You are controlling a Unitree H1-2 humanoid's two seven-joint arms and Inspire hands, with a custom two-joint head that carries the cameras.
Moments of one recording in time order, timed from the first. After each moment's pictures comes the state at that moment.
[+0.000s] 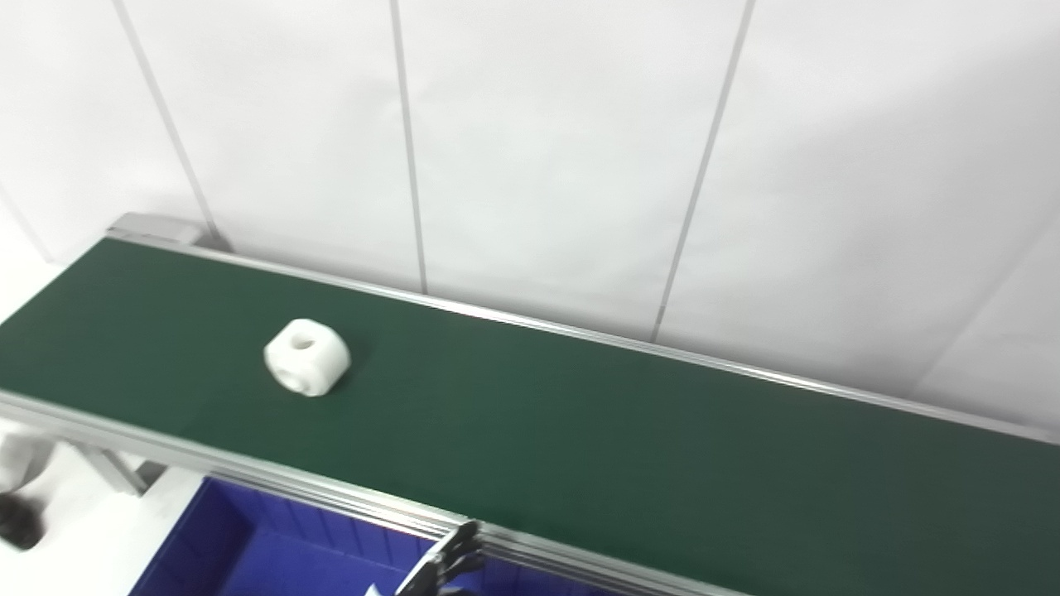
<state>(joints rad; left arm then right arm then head) 0.47 0.14 -0.33 -0.10 0.16 -0.43 0.01 0.60 -0.10 0.31 -0.03 -0.02 -0.41 -0.08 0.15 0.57</state>
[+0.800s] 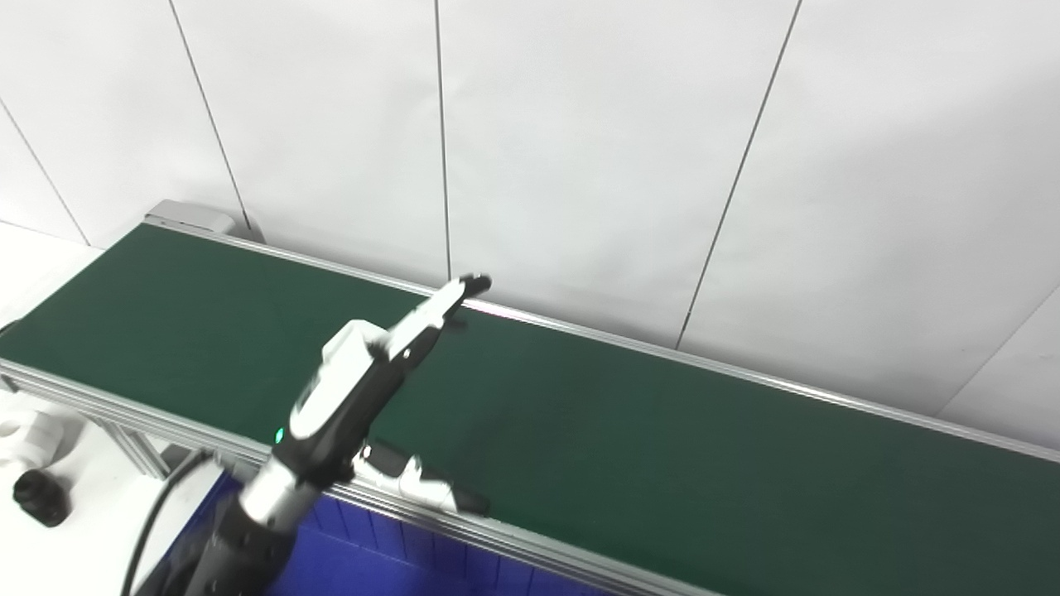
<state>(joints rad) -0.01 0.38 -0.08 -0.31 0.43 -0.37 -0.08 0.59 -0.06 0.25 -0.01 0.02 -0.41 0.00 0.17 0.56</state>
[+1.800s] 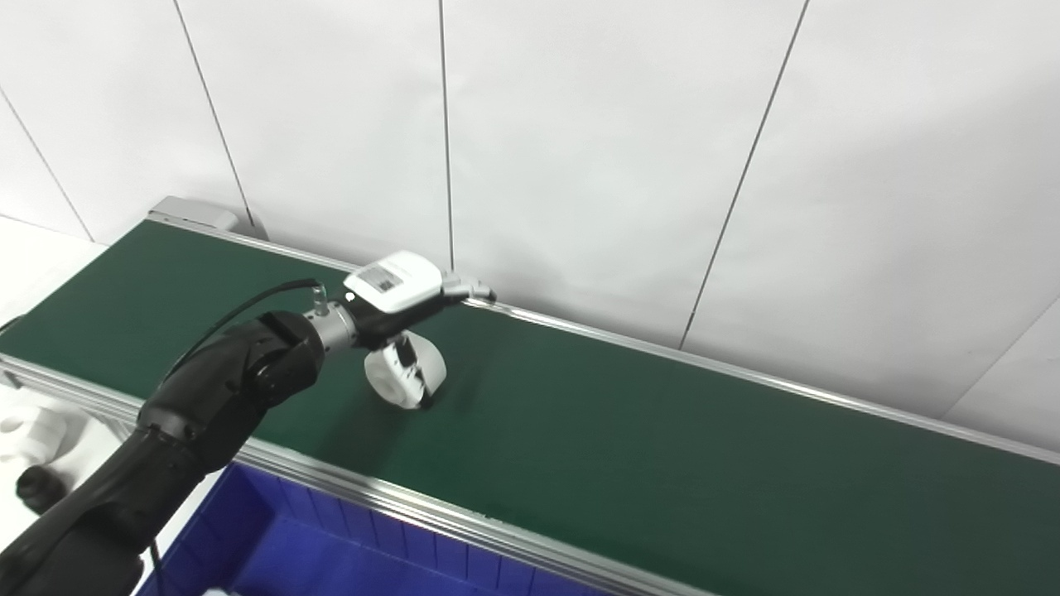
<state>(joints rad) -0.51 0.56 -0.34 0.45 0.84 -0.43 -0.23 0.59 -0.03 0.24 -0.01 -0.02 -0.41 0.01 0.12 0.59</state>
